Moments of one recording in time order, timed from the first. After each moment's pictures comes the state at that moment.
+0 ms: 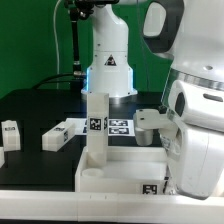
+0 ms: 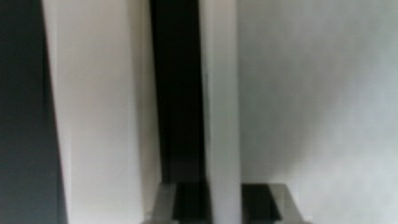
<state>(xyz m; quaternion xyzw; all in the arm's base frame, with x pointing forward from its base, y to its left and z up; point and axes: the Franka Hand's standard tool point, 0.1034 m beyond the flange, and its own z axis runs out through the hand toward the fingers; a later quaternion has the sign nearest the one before) 0.664 0.047 0.023 0.74 0.67 -0.06 0.08</state>
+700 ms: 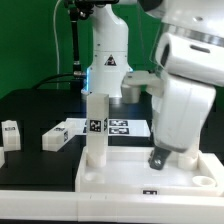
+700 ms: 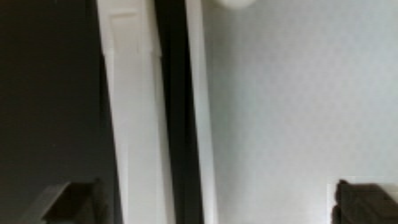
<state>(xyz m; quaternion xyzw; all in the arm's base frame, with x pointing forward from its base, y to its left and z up) 0.656 0.014 0.084 0.75 0.65 -0.08 0.08</state>
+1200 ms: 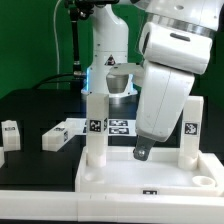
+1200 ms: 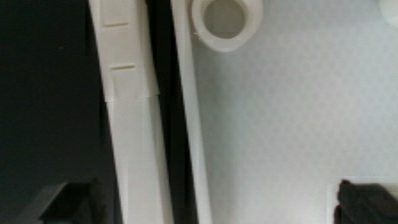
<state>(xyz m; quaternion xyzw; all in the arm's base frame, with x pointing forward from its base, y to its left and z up) 0.653 0.006 0.085 0.76 0.64 -0.08 0.08</state>
